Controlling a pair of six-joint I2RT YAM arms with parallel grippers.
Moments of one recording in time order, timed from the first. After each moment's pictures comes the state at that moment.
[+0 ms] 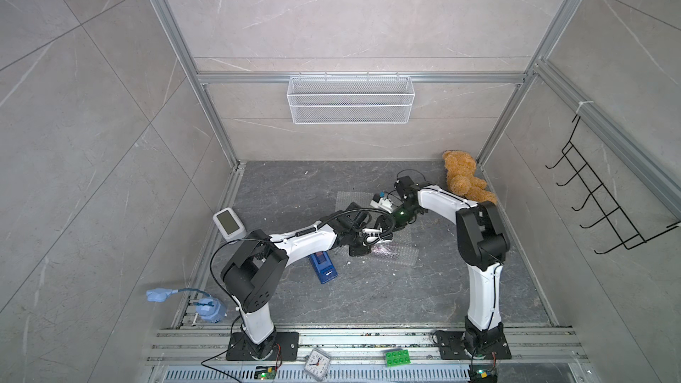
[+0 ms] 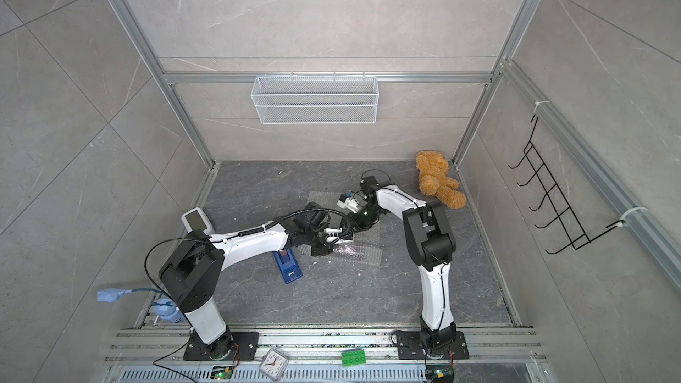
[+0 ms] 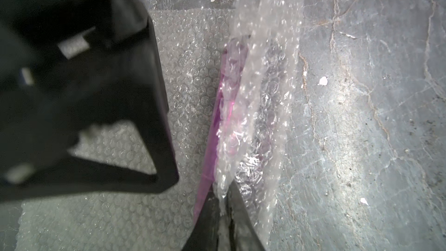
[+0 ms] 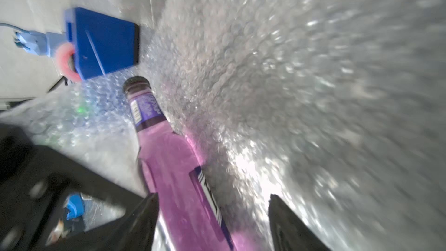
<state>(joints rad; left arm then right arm) -0.78 1.77 1.15 -0.36 0.27 0.81 0.31 2.02 1.46 -0.84 -0.74 -0.24</state>
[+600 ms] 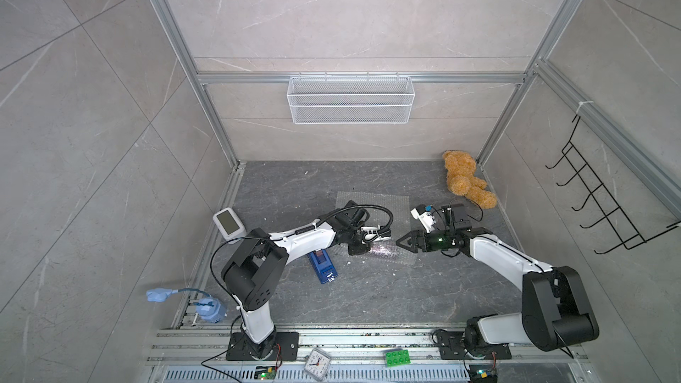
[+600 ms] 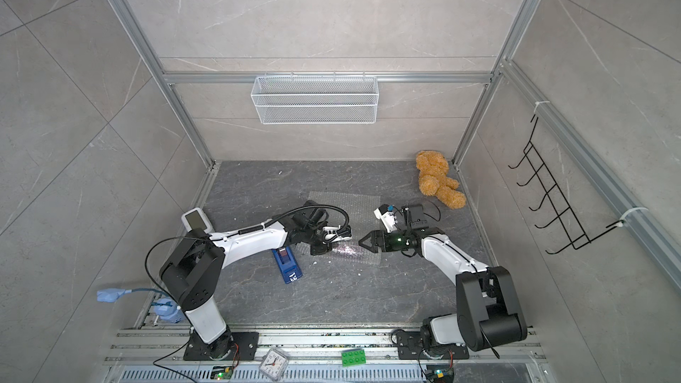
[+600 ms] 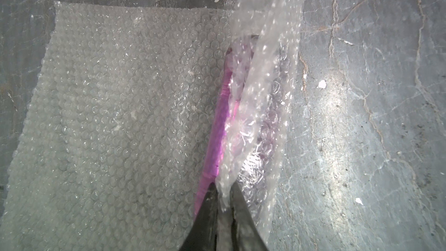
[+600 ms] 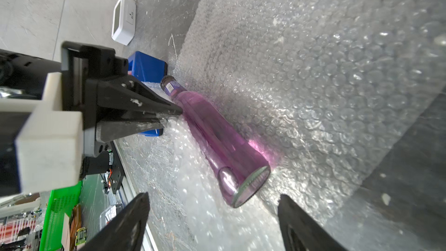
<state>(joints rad) -0.76 1.77 1.15 -0.37 0.33 0.76 0.17 1.39 0.73 -0.32 -0.80 0.11</state>
